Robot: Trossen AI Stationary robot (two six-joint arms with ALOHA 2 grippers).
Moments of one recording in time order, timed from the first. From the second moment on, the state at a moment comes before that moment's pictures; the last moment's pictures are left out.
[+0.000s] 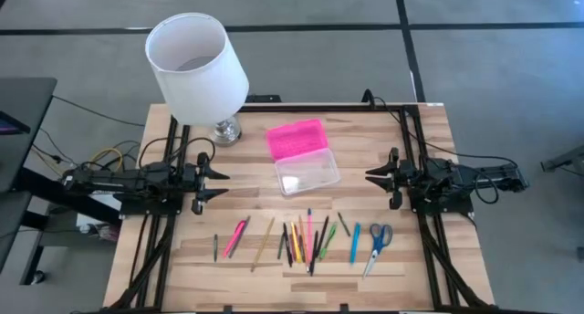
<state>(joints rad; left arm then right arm) -0.06 0.05 0.01 0.04 -0.06 -0.05 0.10 0.01 0.06 -0.12 0.18 0.04</state>
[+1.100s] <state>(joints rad) -0.06 0.05 0.03 0.23 -0.39 -0.76 0.08 0.01 0.05 0.28 0.23 0.62</state>
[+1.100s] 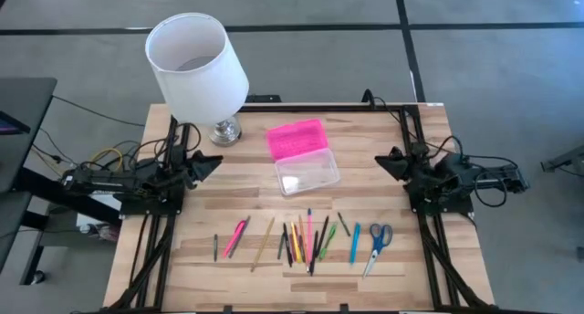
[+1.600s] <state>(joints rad) -0.06 0.05 0.03 0.21 -0.32 -0.76 0.08 0.01 0.06 0.29 0.43 0.67</state>
